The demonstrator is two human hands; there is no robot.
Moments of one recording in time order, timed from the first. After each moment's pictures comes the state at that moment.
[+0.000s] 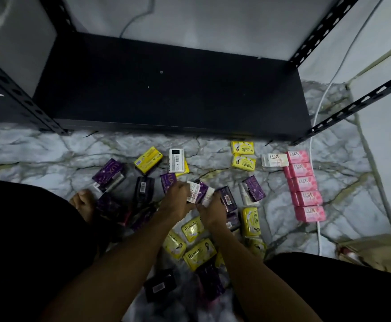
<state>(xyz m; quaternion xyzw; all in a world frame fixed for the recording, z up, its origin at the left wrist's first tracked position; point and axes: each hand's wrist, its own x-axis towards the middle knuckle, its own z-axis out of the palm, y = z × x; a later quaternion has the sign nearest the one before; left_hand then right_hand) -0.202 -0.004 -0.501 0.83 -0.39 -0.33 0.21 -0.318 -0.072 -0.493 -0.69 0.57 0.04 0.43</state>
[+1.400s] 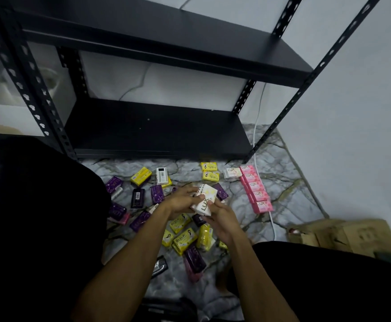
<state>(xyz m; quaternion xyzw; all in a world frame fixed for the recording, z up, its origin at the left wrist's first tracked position) -0.281 0.058 -0.311 0.59 -0.23 -0.60 0.49 -0.427 0.003 -0.313 -0.42 0.49 -0.20 0.74</state>
